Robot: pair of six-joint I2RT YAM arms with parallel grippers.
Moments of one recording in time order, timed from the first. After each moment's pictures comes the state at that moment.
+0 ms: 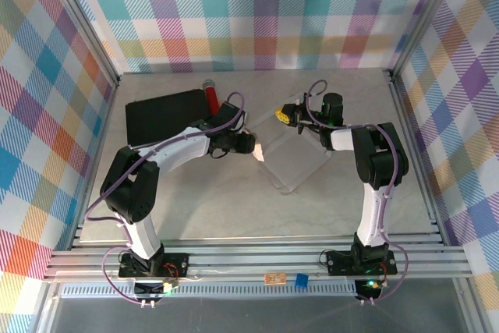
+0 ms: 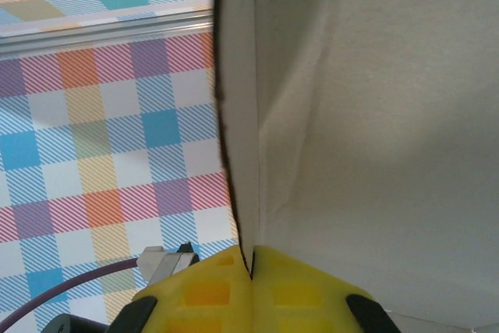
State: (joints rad) left arm -0.59 1.78 1.27 -0.45 0.10 -0.37; right arm 0.21 2.05 1.08 0.79 -0.98 1.49
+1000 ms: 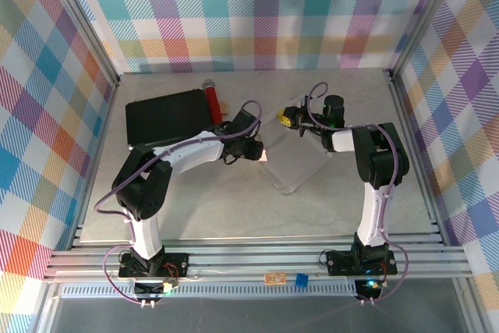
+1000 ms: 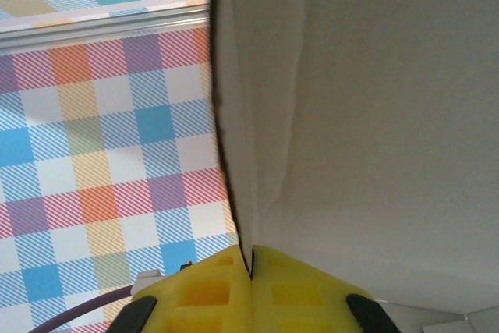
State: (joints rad) left arm -0.69 1.85 1.30 -0.46 -0.07 -0.36; right arm 0.19 2.05 1.05 0.79 -1.00 1.46
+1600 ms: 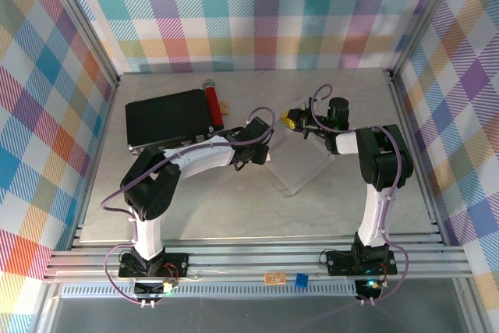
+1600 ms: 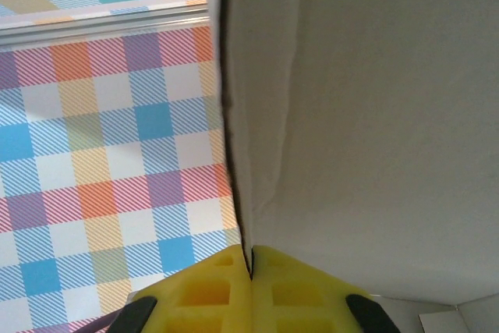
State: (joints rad) left arm -0.78 1.89 1.33 -0.48 -0.25 -0.40; right arm 0.17 2.02 1.00 0.79 -1.03 1.44
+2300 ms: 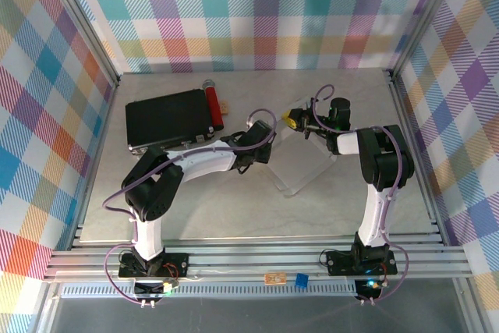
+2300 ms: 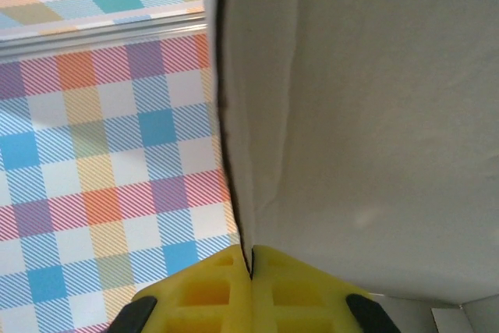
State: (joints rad) left arm -0.81 1.89 1.26 -0.28 -0.30 -0.49; right arm 0.16 2.02 0.99 0.81 -1.02 1.47
